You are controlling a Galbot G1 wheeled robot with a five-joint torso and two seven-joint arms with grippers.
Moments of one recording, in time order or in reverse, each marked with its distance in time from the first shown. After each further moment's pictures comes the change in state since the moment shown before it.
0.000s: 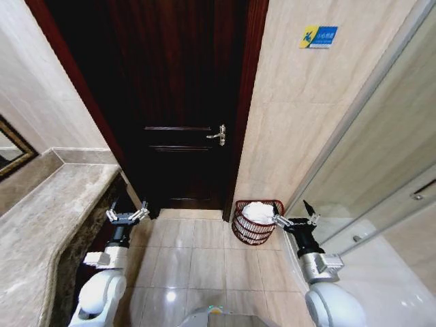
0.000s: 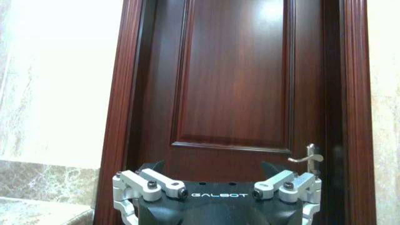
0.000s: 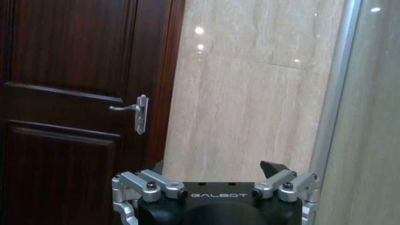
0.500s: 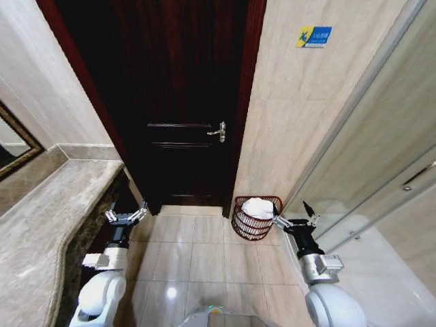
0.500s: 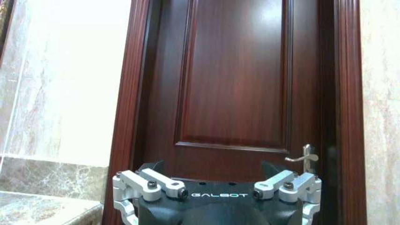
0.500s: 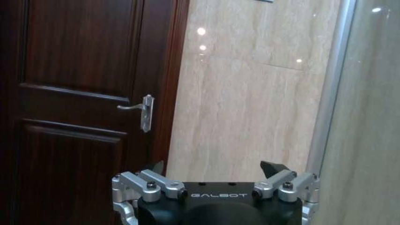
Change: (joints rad) left arm 0.013 -0.005 -0.006 -0.008 -0.003 -0.003 0.002; right arm -0.008 -0.001 -0.005 -0.006 0.001 0.013 -0.003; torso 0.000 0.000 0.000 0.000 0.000
